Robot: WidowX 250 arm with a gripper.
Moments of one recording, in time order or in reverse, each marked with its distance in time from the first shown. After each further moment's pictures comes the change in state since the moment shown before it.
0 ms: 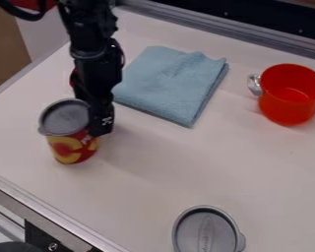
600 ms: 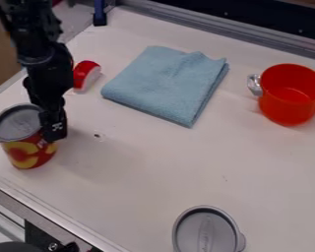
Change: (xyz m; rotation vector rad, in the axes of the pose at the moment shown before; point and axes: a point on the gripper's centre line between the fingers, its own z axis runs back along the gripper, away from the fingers) arm -0.046 0.021 -0.004 0.018 0.008 0.000
